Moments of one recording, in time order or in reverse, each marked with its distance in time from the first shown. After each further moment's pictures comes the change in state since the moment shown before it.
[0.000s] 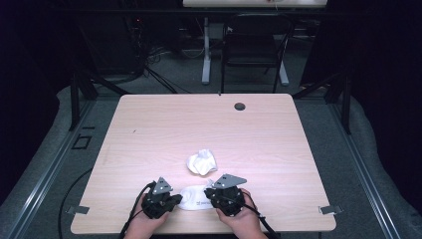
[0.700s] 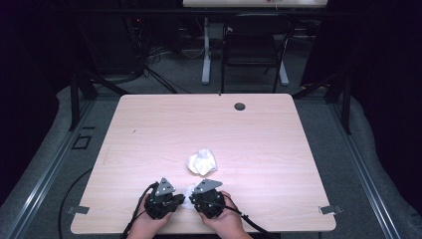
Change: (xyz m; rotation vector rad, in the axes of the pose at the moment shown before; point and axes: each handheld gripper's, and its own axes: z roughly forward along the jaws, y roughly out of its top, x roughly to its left) left arm -0.004 -0.001 0.009 -0.025 -0.002 0.008; right arm 0.027 -0.003 0.056 0.076 0.040 -0.066
